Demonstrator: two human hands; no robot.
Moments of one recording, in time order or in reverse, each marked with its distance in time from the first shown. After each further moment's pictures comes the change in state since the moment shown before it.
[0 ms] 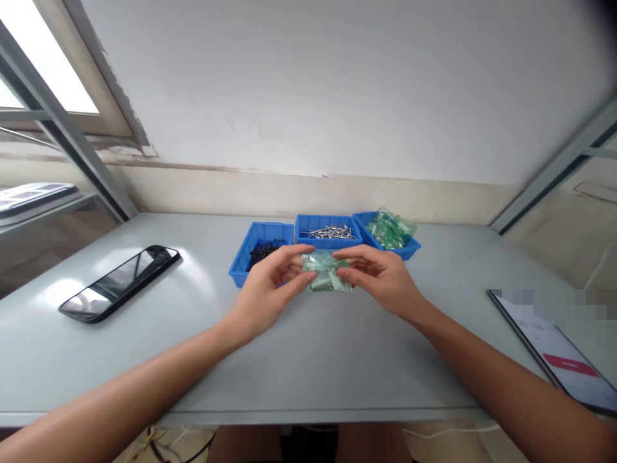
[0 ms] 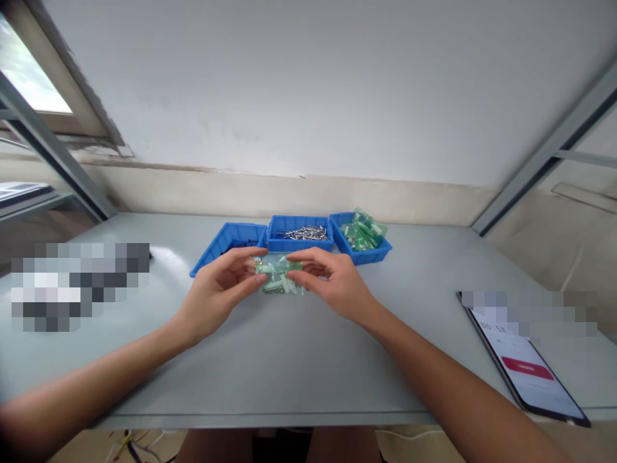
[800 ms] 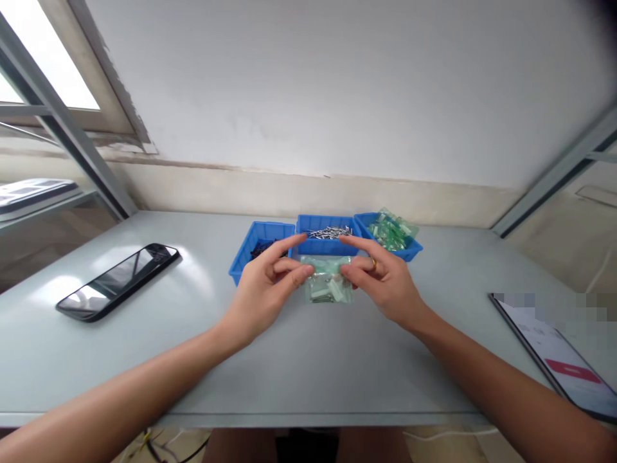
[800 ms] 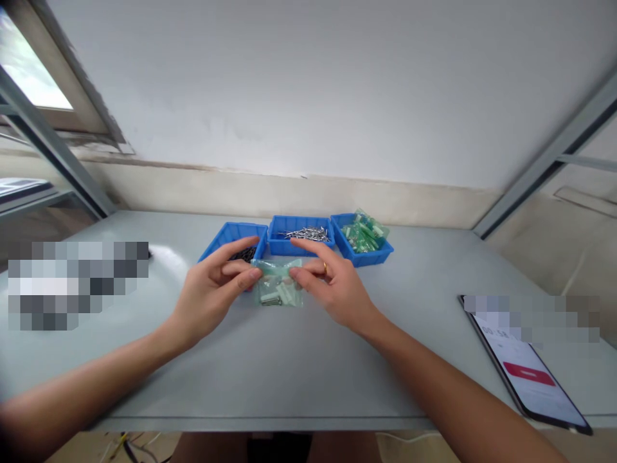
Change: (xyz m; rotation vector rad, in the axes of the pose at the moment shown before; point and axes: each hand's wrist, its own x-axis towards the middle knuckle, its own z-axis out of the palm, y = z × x) left_hand -0.001 0.006 -0.001 0.049 0.099 -0.037; right_hand -0.003 -0.007 0.005 0.060 0.056 0.066
